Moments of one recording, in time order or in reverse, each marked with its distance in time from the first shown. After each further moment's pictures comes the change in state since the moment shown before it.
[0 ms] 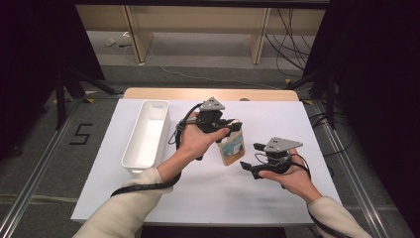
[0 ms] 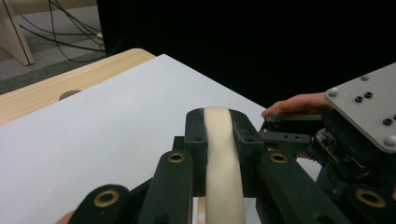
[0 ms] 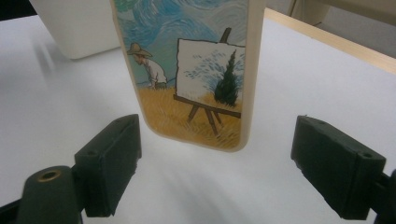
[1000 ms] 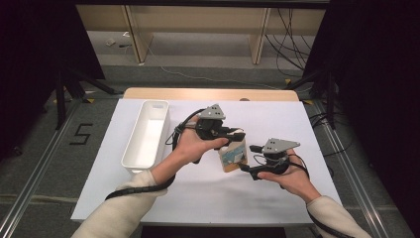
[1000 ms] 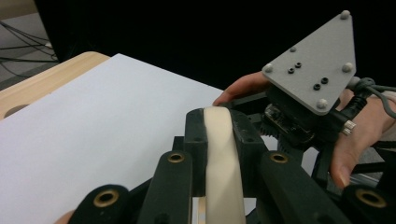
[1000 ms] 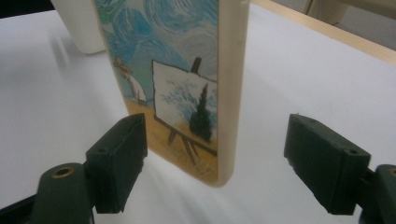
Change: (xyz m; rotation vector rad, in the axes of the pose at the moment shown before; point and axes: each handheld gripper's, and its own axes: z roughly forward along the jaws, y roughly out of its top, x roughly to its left) left arm -0.007 -0.009 -0.002 0.027 -0.179 0.121; right arm 0.002 -0.001 0.005 0.006 0.059 -0.023
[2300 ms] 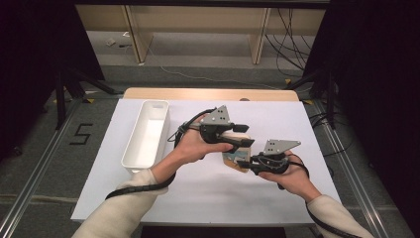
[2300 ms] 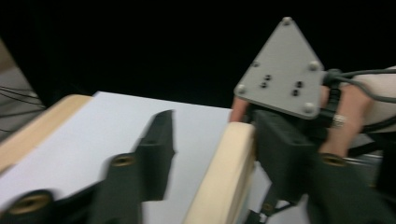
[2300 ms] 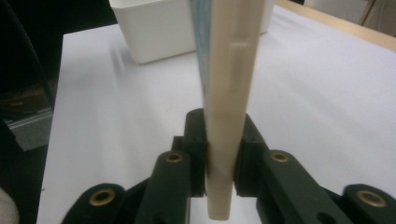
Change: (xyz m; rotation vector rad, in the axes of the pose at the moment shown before) left arm -0.007 0.007 0.006 -0.073 -0.037 0.212; right arm 0.001 0.001 -0.002 -0.043 0.179 -0.019
